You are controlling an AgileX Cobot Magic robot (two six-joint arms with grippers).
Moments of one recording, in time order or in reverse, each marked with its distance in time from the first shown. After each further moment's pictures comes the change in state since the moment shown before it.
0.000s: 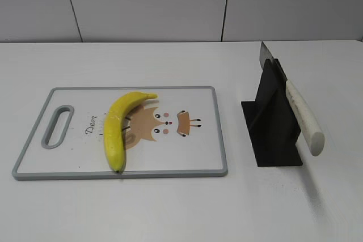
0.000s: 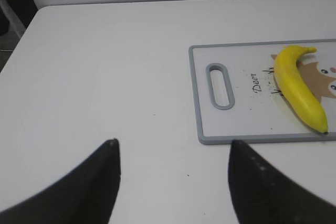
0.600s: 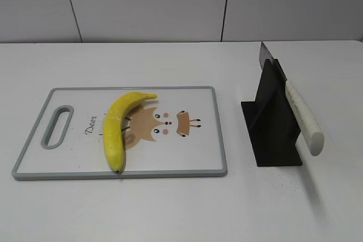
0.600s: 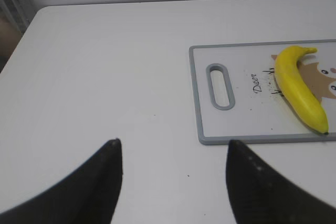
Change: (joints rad) left arm 0.000 0.000 0.000 0.000 0.000 0.000; right arm 0.000 -0.228 0.004 0.031 -0.017 -0.002
